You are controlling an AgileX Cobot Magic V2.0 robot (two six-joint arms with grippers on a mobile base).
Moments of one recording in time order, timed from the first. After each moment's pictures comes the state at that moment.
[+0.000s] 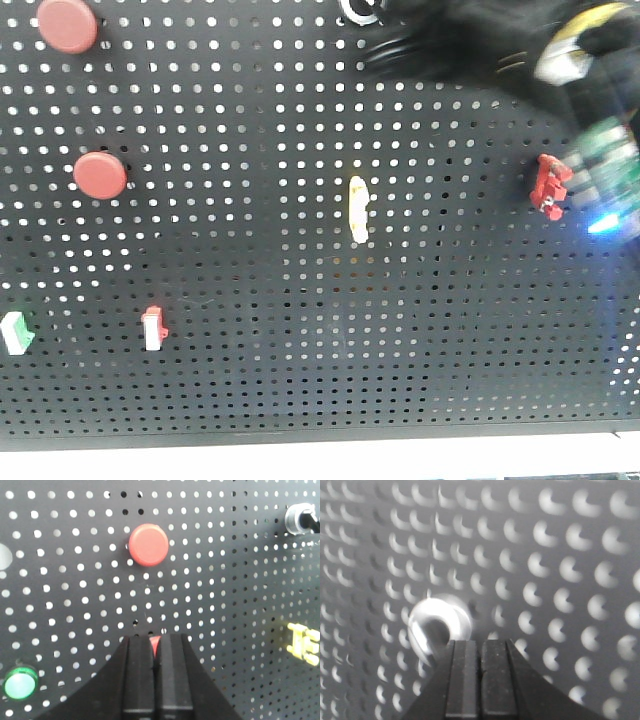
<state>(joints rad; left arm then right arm) -0.34 0.78 -0.97 -0.08 0.11 0.12 0.52 1.41 -1.61 -0.25 0.11 0.09</state>
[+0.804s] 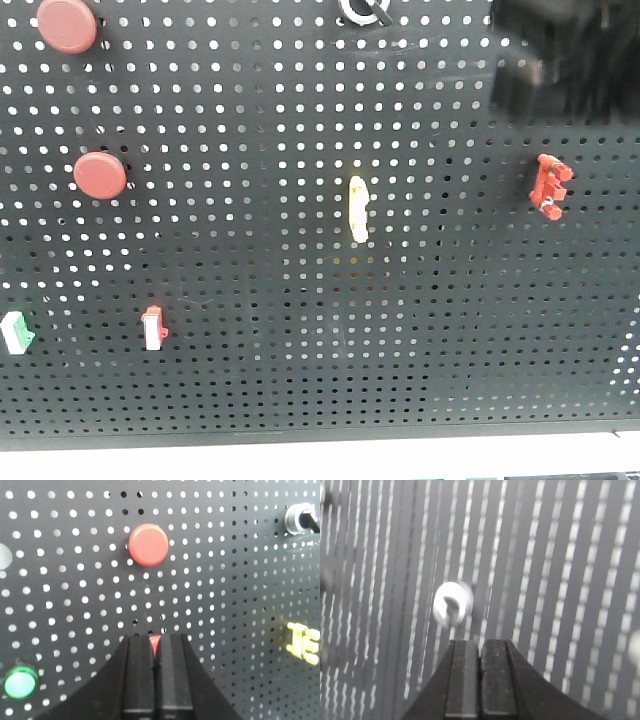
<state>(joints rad) -0.34 0.78 -0.97 -0.08 0.13 0.12 0.52 1.10 -1.32 -0.25 0.12 0.09</state>
